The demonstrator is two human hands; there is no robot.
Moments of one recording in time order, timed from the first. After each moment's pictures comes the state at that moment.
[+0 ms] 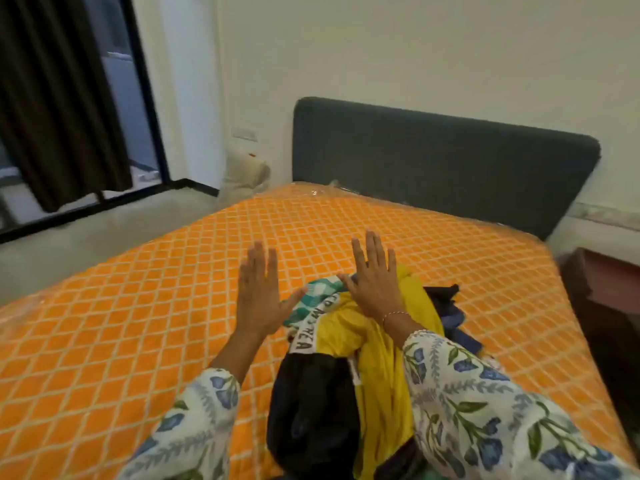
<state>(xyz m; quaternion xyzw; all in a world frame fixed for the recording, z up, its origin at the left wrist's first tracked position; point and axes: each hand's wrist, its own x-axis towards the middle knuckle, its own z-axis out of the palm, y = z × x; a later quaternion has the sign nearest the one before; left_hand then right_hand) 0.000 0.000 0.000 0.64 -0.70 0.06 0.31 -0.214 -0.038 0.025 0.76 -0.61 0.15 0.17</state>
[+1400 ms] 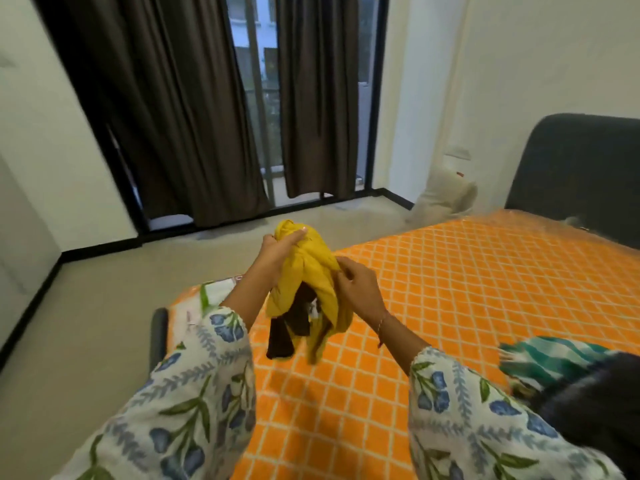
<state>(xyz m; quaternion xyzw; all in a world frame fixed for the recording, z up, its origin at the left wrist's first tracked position) 0.381 0.157 0.116 0.66 -0.17 -0.34 0.65 0.217 0.096 0.071 0.82 -0.24 0.37 -0.37</state>
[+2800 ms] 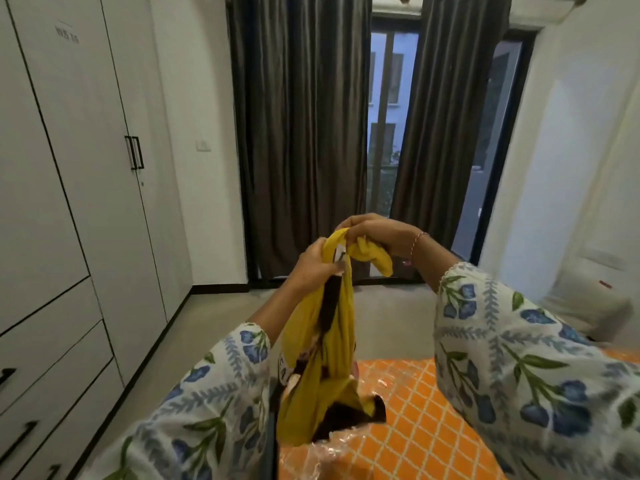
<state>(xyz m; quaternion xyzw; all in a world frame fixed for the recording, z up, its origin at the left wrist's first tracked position) 0.556 0.299 0.315 0.74 -0.39 -0.05 0.54 0.478 0.165 0.393 0.87 -0.07 0.05 -0.48</state>
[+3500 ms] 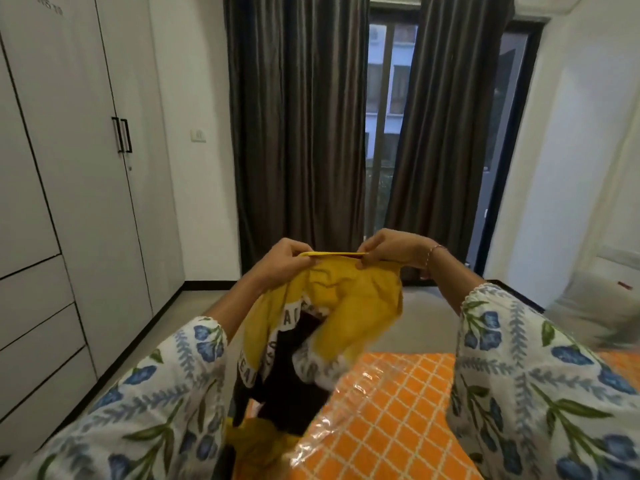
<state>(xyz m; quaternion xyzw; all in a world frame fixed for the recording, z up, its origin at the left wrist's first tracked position) 0.557 0.259 0.212 0.75 -0.44 -0.06 0.48 0.449 0.060 0.259 0.94 -0.10 -0.01 -0.32</state>
